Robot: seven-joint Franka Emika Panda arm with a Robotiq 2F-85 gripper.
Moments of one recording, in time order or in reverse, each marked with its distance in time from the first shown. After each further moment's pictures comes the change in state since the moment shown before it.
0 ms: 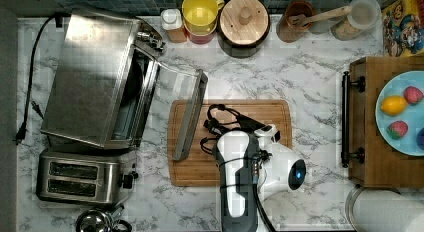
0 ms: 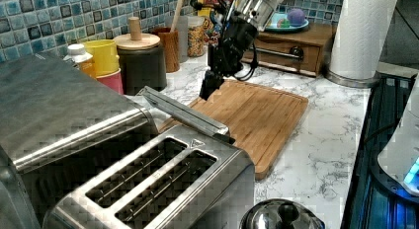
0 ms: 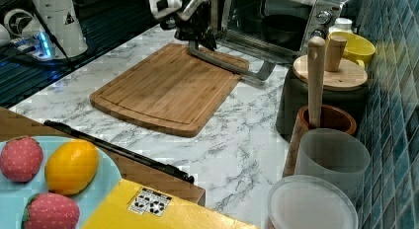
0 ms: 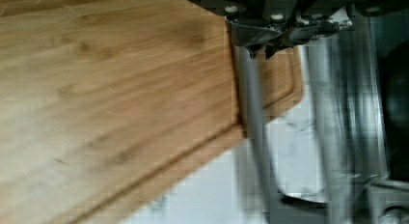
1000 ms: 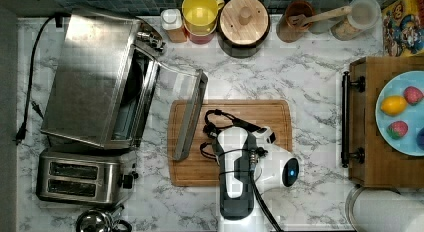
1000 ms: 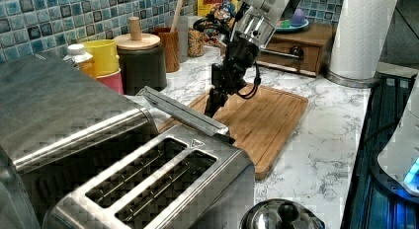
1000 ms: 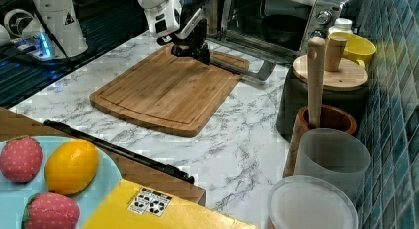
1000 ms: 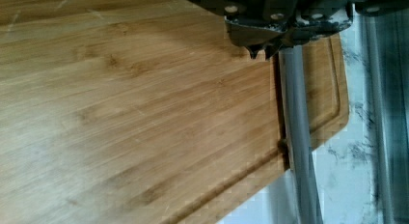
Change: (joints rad) arm 0.006 0.090 0.017 0.004 0.062 0.007 -0.129
